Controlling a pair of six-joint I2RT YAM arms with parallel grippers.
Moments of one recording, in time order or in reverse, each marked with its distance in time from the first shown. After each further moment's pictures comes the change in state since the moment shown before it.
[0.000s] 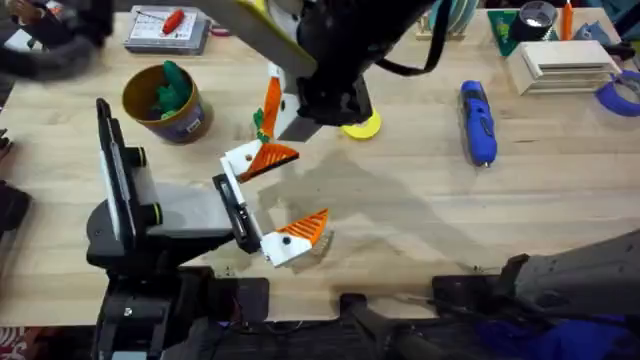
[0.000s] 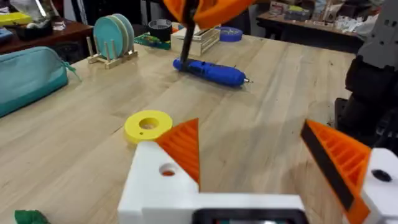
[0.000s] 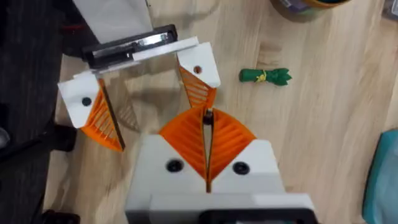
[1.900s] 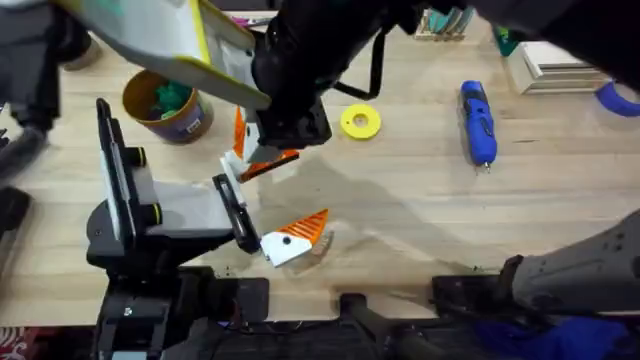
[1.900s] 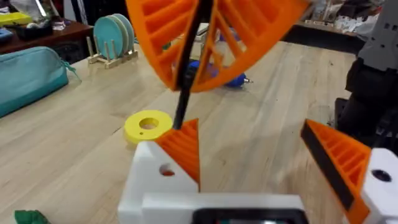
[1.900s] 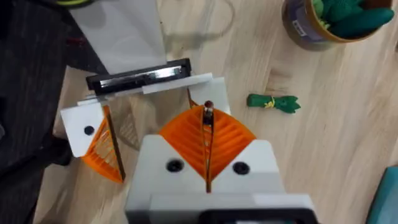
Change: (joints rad) left arm 0.000 0.000 0.000 0.000 0.000 0.000; right arm 0.081 0.068 0.000 0.068 -0.001 0.000
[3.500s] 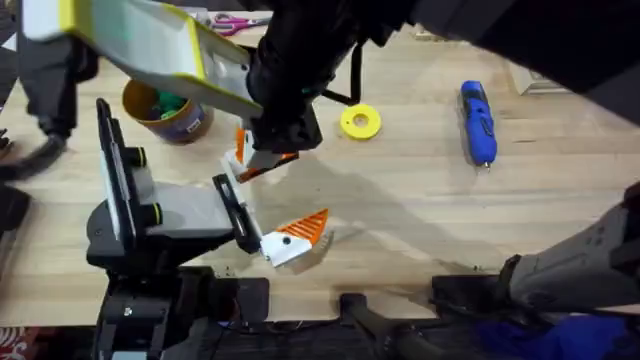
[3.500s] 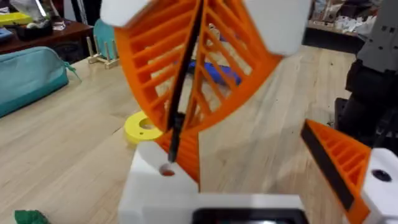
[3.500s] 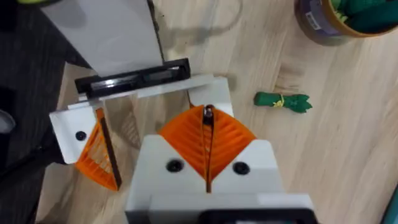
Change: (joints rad) left arm 0.000 0.000 0.000 0.000 0.000 0.000; right arm 0.000 0.052 0.000 -0.004 0.001 0.000
